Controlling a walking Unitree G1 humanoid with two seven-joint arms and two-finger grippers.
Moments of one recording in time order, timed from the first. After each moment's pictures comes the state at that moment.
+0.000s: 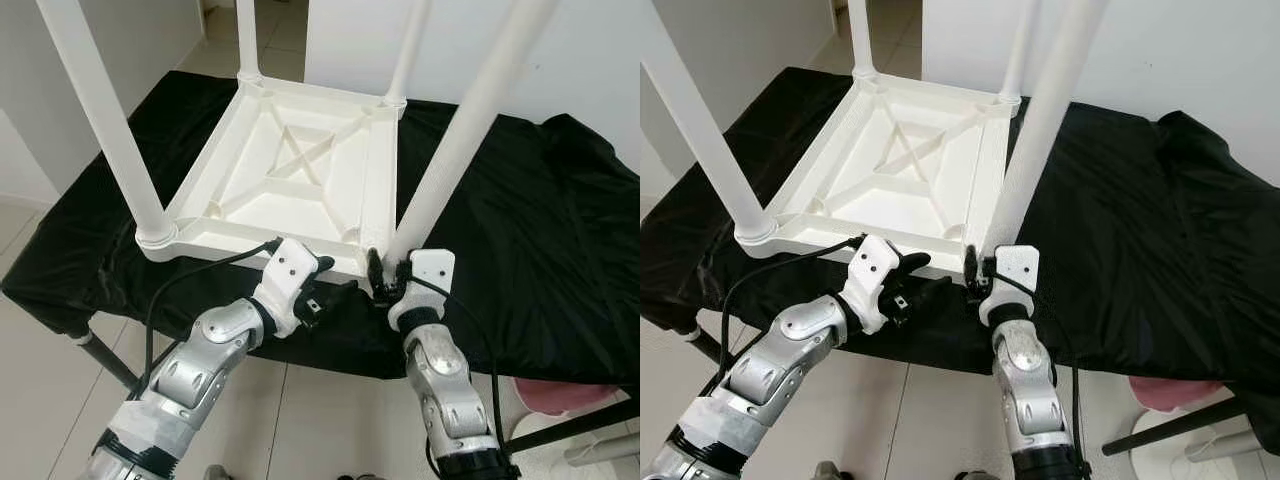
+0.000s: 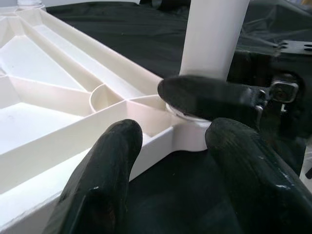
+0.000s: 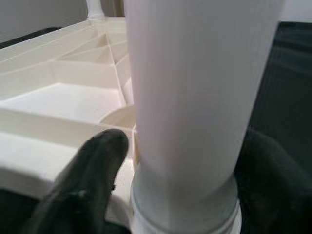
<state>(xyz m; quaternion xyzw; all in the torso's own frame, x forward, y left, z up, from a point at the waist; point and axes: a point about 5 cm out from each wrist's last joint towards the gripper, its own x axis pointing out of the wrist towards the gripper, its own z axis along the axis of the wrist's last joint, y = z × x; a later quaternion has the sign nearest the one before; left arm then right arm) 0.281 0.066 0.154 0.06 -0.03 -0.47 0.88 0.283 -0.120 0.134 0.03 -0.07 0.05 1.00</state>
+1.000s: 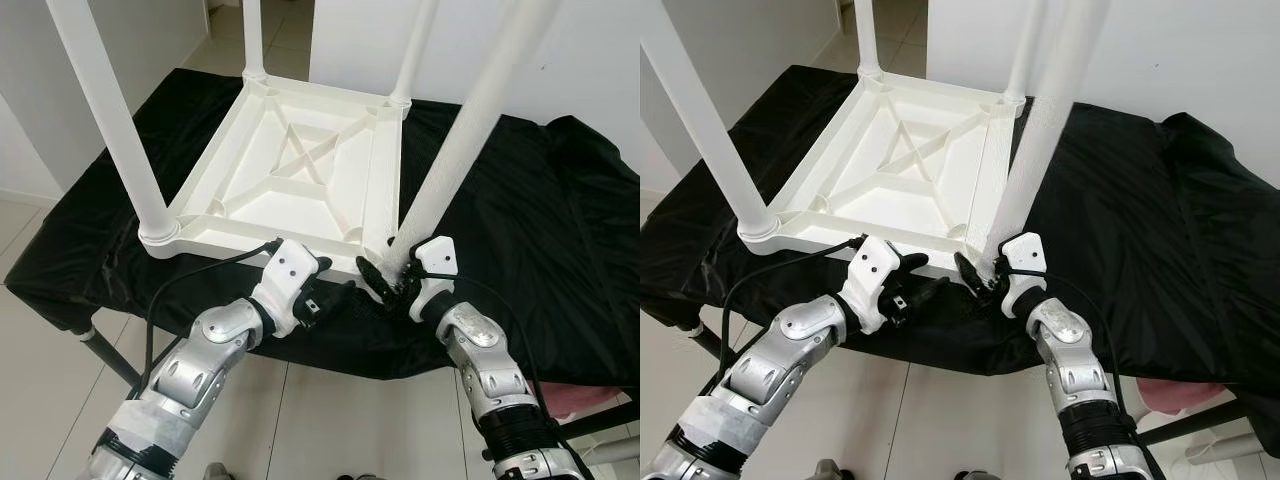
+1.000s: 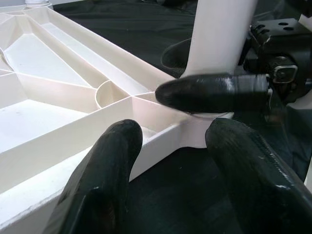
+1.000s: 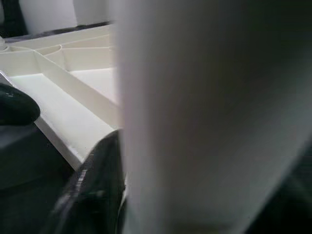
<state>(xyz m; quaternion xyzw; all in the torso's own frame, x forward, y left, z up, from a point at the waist) 0.283 0.066 0.153 0.07 -0.02 -0.47 0.88 0.312 -0.143 0.135 -0.05 -0.07 0.28 0.96</state>
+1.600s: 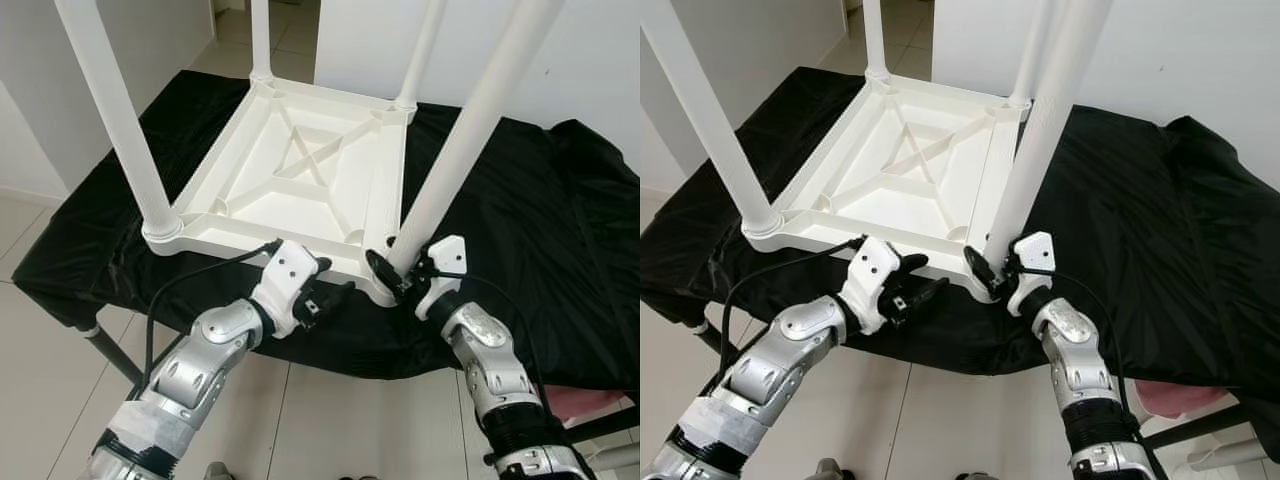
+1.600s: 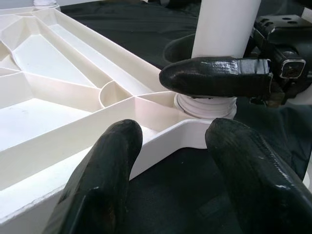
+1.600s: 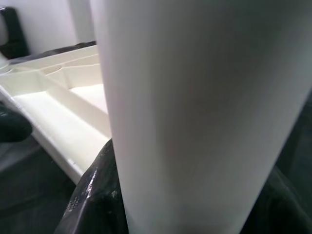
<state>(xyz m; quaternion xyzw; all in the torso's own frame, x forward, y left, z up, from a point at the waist) 0.282 0.065 0.152 0.07 -0.02 -0.47 0.88 0.308 -0.150 0.134 -0.01 -0.09 0.24 0.97</state>
